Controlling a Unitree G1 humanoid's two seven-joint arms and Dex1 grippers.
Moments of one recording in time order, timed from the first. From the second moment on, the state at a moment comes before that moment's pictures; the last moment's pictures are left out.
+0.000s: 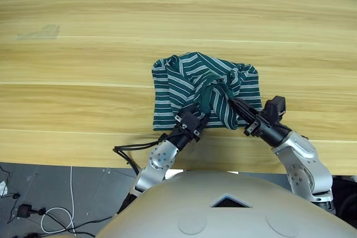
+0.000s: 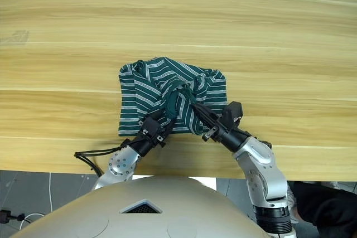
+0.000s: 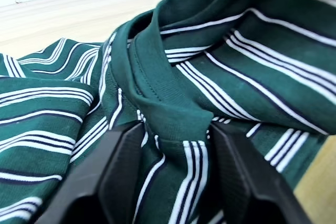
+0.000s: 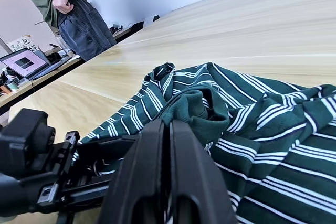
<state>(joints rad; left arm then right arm) 0.47 0.17 -0.49 -0.18 0.12 -0.05 -0.22 0.49 -0.32 0.08 -0.46 0.53 0.31 0.65</state>
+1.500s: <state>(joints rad) -0.04 0.55 -0.01 -0.58 -0.09 0.27 -0.55 0.01 -0.44 -0.09 -0.38 0.52 0.20 0.67</state>
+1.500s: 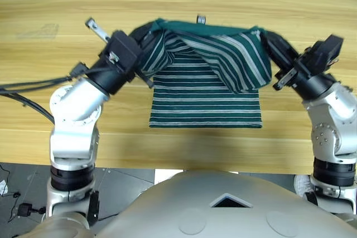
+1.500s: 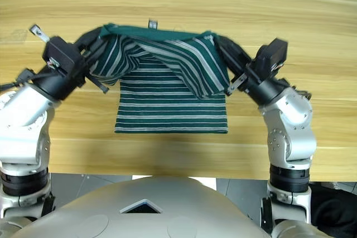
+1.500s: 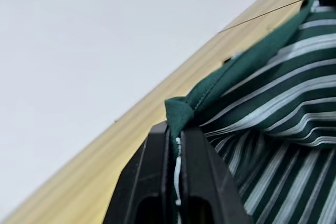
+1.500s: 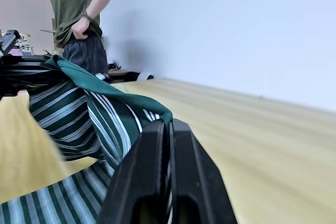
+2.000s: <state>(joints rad) -1.35 0.44 -0.18 0.82 0.10 0.03 -0.48 -1.20 -0.50 -0.02 0.84 0.20 -0.04 0.53</state>
